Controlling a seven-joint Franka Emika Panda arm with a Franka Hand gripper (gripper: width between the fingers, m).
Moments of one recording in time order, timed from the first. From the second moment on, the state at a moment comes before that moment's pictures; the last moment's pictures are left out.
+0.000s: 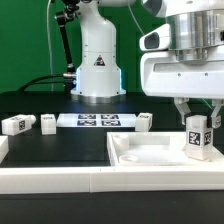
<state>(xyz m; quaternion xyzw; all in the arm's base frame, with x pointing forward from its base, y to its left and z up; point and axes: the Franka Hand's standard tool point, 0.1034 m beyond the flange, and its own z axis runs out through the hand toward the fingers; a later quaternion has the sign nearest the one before) 0.619 0.119 0.082 -0.90 0.43 -0.01 0.07</state>
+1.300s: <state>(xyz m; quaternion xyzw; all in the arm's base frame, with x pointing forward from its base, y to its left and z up) 0.622 0.123 0.083 -1.00 -0.06 -0.04 0.05</state>
